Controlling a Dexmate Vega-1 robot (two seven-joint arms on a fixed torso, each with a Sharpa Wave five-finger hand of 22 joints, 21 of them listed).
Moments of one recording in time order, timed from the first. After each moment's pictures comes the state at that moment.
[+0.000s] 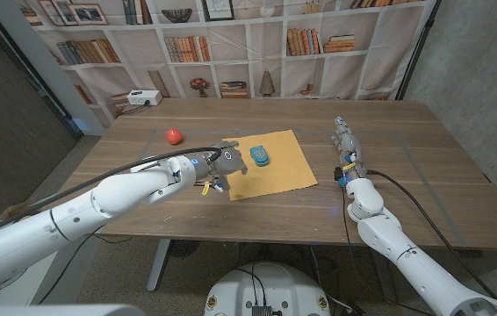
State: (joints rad) left arm 0.91 1.06 0.57 -2.26 1.28 -0.05 -0.42; left_hand 0.81 -0.07 0.21 -0.12 0.32 0.49 -0.22 0.30 0.20 0.55 -0.21 0.25 0.32 0.36 -0.04 0.21 0.21 0.10 0.11 0.37 0.21; right arm -1.00 -0.40 -0.35 -1.40 0.43 0.40 -0.29; right_hand 0.23 0.11 0.30 -0.11 0.18 0.12 -0.09 0.19 0.18 0.05 0.04 0.20 0.19 -0.02 0.10 0.20 0.19 0.07 0.15 0.20 0.17
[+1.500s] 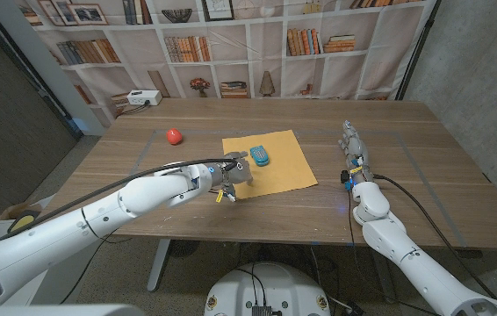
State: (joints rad) left arm 0.81 0.97 0.73 -2.14 1.42 -0.13 -0.47; left_hand 0.80 -0.09 0.18 -0.12 0.36 0.54 -0.21 0.29 0.20 0.59 -0.21 0.25 0.34 0.36 -0.04 0.22 0.21 0.09 0.12 0.36 0.21; right arm -1.00 -0.40 -0.32 -1.34 0.47 0.44 -0.26; right_hand 0.23 0.11 0.30 -0.11 0.18 0.12 -0.09 0.19 0.18 0.05 0.04 0.20 0.19 -0.02 0.10 0.20 0.19 0.07 0.15 0.20 0.17
